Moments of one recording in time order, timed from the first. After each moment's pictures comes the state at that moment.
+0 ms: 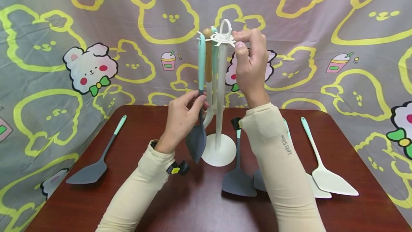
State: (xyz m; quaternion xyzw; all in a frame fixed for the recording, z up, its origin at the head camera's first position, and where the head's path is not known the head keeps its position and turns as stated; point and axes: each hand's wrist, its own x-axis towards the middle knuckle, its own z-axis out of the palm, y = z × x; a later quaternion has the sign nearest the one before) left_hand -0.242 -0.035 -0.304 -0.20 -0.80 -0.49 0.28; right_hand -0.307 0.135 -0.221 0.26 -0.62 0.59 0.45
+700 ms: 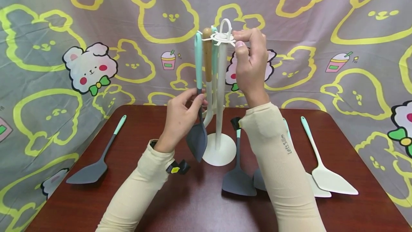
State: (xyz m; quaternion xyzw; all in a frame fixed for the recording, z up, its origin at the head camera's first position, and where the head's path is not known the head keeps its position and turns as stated) left_hand -0.242 -0.038 -0.302 -0.20 -0.79 -0.50 0.30; right_hand -0.307 0.133 -0.221 0.26 -0.61 0.59 0.45
